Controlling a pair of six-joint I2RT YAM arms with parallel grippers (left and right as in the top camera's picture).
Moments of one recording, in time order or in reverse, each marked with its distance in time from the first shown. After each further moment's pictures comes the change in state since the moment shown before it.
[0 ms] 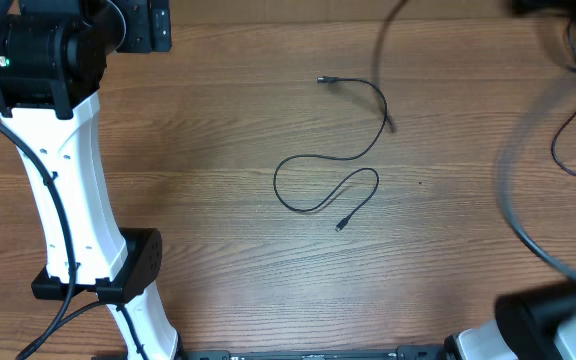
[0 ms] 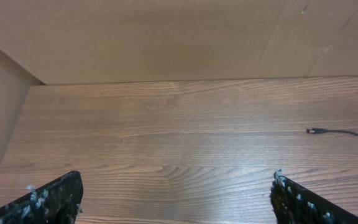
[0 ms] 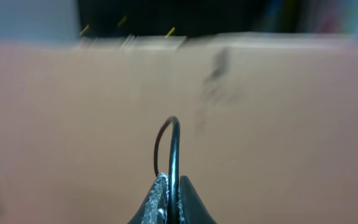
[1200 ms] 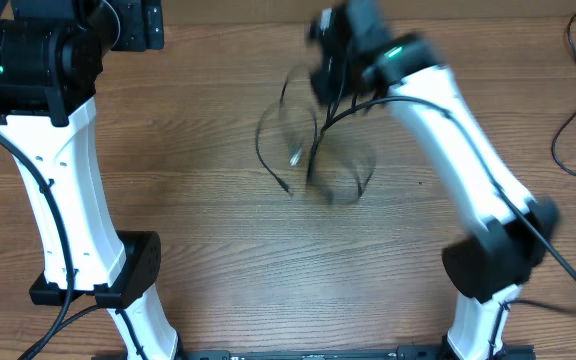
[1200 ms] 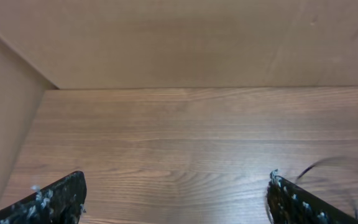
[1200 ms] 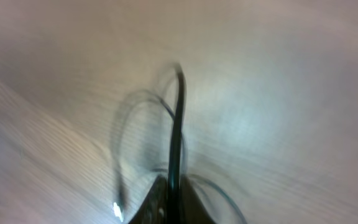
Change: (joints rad) left arm 0.000 -0.017 0.000 0.016 -0.032 0.000; right arm 0.232 0.313 -0.745 -0.023 -0.133 -0.032
